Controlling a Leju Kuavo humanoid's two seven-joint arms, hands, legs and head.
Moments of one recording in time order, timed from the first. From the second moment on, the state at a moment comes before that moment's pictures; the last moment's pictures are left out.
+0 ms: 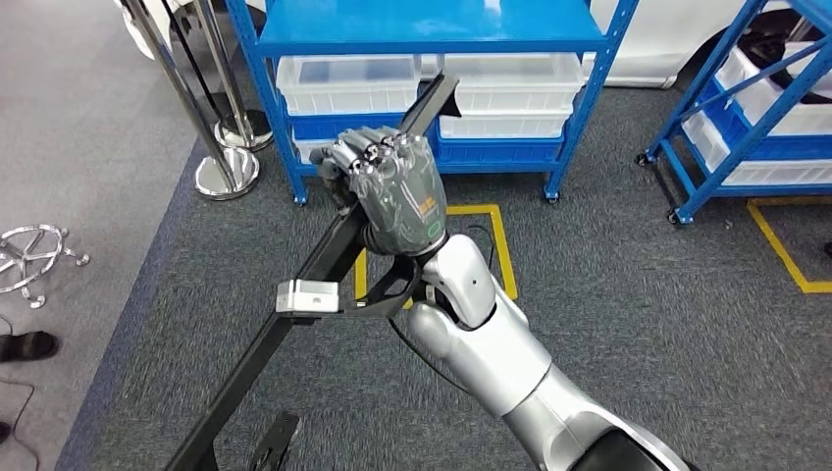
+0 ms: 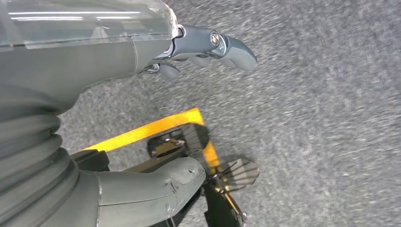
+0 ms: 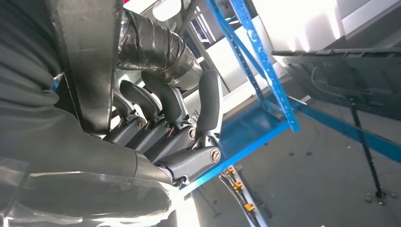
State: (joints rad) left arm -0.25 -0.23 0.87 -0.21 -1.15 0.05 -0.30; right arm -0.72 0.25 0.65 -1.32 1.00 -0.70 -0.15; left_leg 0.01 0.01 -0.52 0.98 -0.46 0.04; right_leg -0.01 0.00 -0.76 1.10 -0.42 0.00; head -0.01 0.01
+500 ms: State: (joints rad) left arm -0.24 -0.23 0.88 -0.21 -1.15 0.04 -0.30; right arm -0.71 0.25 0.66 -1.31 1.02 -0.70 -0.16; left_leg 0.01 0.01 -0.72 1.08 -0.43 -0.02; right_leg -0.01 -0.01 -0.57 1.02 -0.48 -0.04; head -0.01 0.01
